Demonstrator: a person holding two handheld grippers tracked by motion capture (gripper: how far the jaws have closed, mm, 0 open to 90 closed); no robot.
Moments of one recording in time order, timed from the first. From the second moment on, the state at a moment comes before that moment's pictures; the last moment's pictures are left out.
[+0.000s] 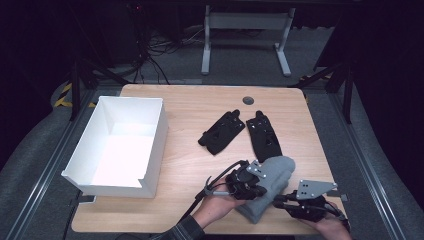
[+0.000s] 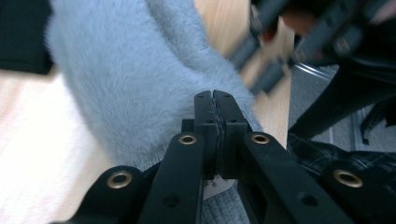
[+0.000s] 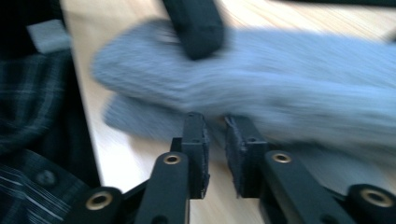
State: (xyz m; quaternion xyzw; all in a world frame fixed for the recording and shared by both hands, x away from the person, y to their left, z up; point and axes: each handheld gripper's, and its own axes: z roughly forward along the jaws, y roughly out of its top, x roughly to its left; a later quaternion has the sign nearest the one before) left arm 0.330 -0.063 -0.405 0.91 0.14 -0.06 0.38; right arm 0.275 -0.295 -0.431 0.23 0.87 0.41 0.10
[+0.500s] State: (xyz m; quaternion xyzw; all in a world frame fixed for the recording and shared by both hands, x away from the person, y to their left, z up) left arm 0.375 -0.081 -0.422 0.90 0.22 -0.03 0.37; right arm 0.309 -0.350 -0.443 0.36 0.84 0.37 0.18
